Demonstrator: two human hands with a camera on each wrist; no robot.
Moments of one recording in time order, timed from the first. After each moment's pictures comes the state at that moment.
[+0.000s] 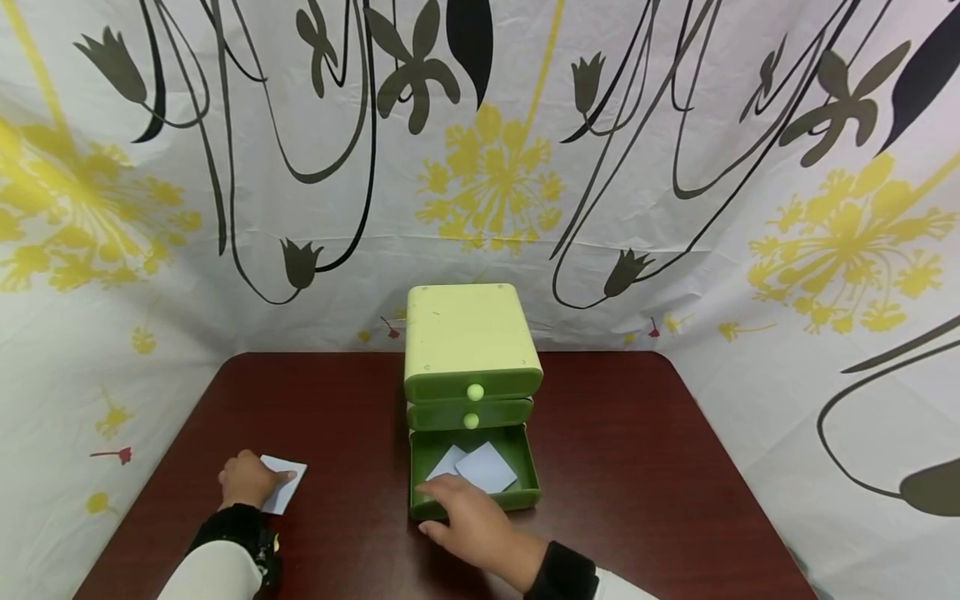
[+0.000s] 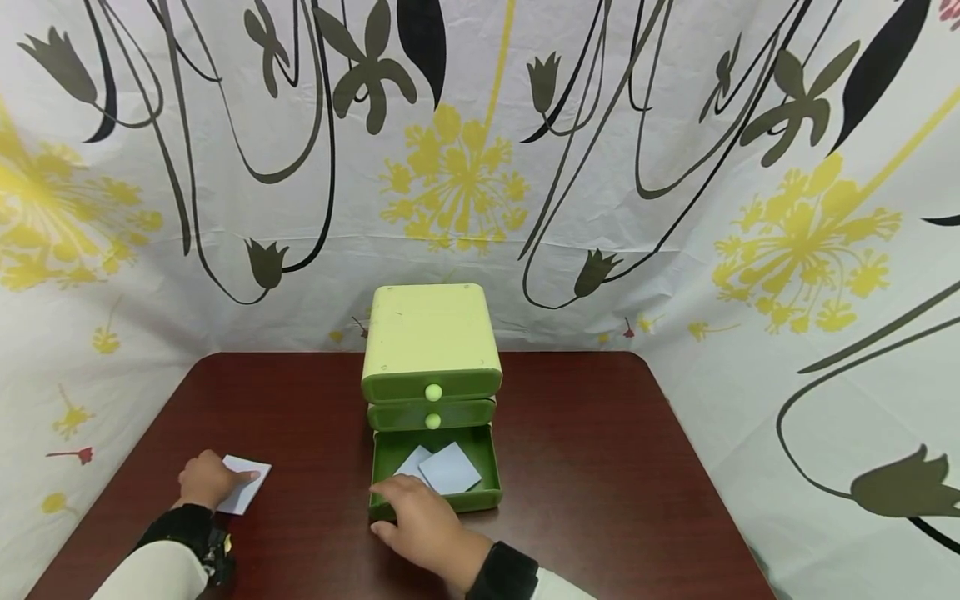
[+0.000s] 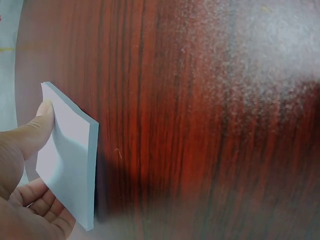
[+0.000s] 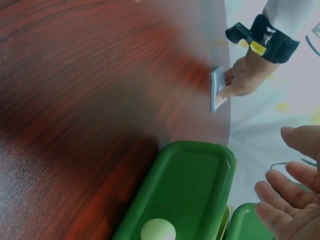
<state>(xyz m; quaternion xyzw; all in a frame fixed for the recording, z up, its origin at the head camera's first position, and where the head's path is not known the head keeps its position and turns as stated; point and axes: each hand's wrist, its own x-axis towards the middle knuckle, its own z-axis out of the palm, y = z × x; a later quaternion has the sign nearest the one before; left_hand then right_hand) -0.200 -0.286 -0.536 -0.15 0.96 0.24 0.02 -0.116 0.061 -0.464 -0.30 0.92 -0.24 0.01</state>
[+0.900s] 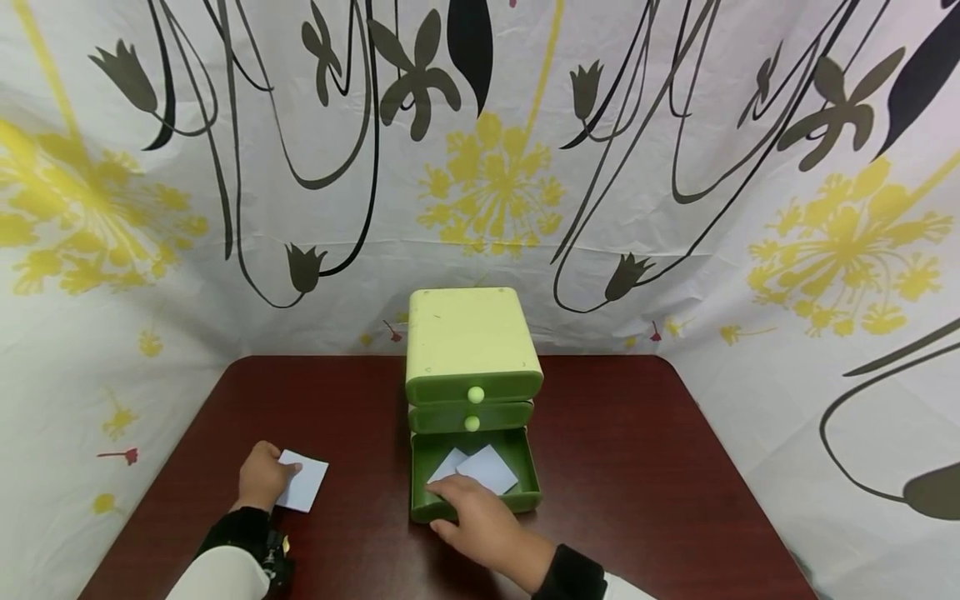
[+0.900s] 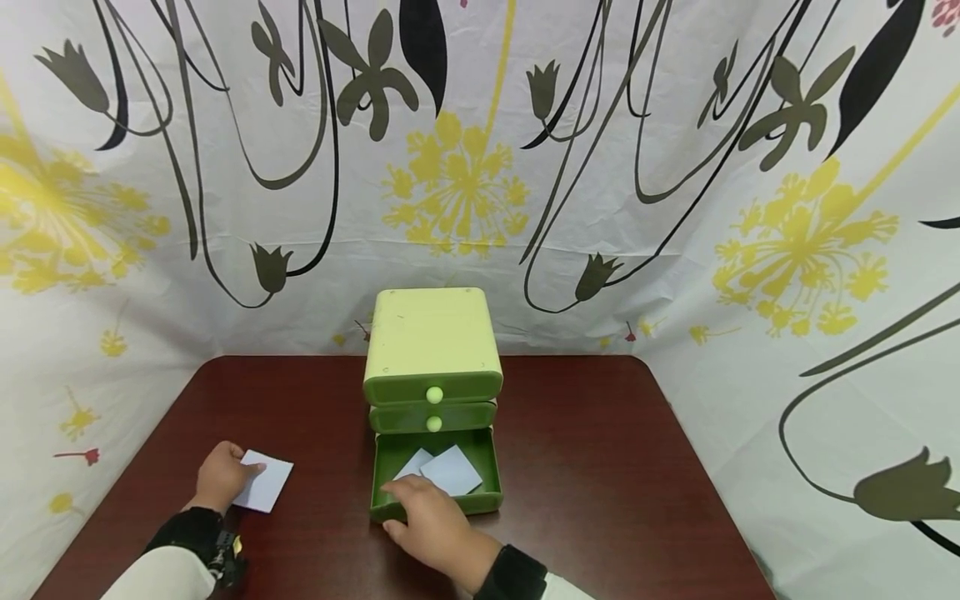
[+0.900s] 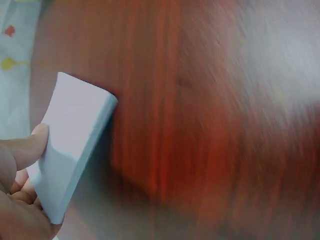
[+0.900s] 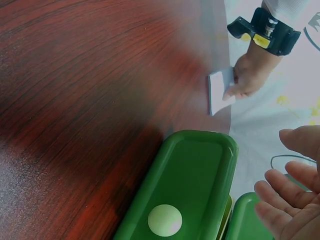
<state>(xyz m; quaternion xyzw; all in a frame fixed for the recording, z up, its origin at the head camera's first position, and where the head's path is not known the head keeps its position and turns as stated) -0.194 -0.272 -0.533 -0.13 0.92 0.36 -0.04 -0.115 0.071 -0.465 -0.30 0.92 -0.26 -0.01</state>
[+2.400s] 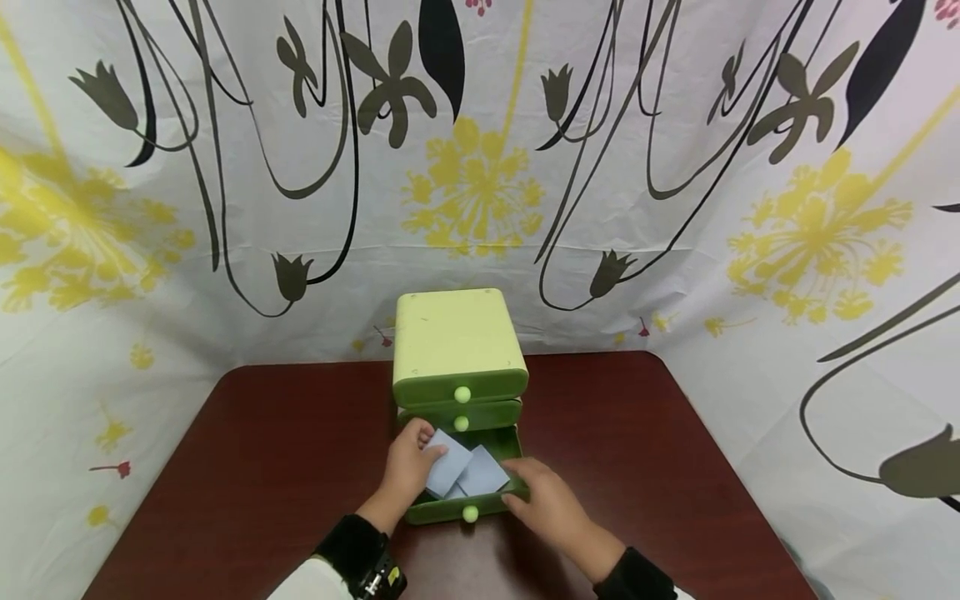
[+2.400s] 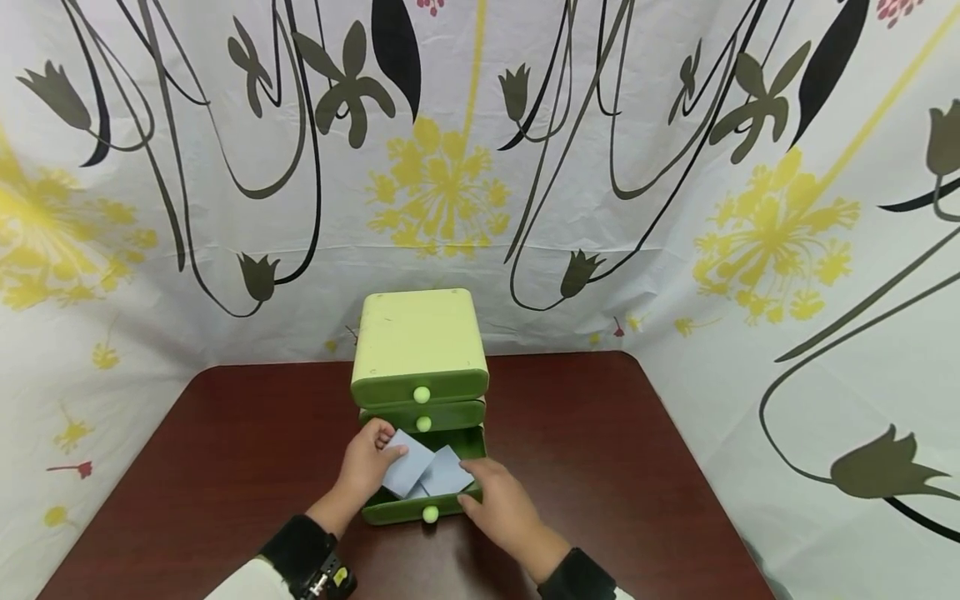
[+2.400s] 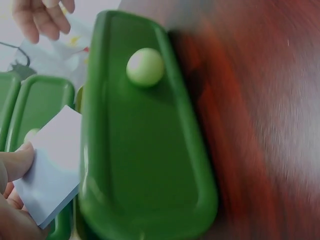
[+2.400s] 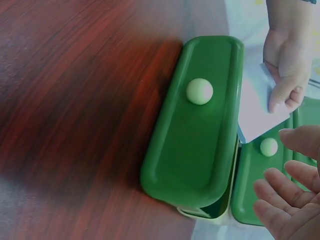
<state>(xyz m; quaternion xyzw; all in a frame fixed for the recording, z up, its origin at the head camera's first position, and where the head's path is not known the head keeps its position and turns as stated) -0.181 -0.056 -0.488 0.05 0.84 0.53 -0.04 -0.114 0.166 -0.467 -0.16 0.94 -0.31 -0.04</state>
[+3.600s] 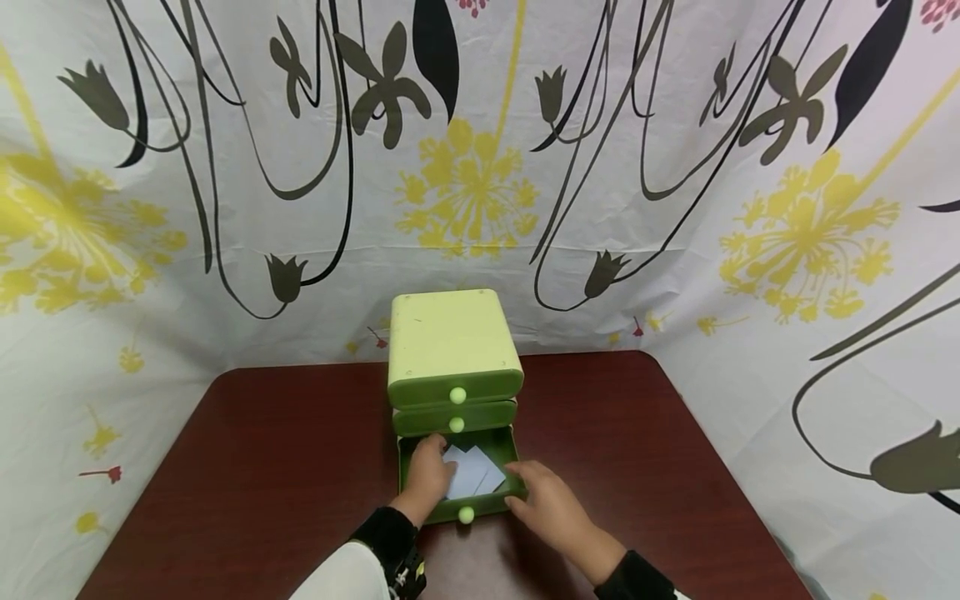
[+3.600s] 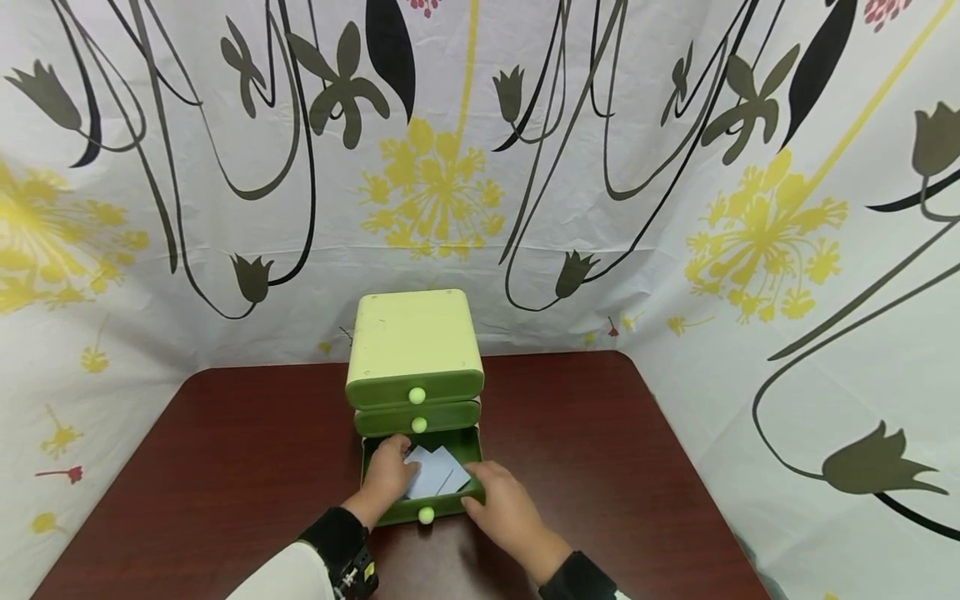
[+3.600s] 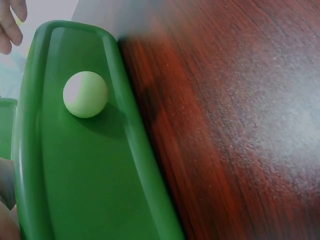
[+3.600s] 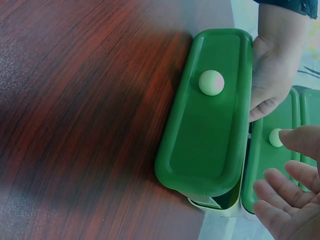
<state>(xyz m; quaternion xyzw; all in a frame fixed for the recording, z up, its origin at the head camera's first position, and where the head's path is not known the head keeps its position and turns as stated) -0.186 -0.024 -0.512 0.05 0.90 0.44 -0.02 -0.113 0.175 -0.475 -0.15 0.94 -0.30 -0.04</state>
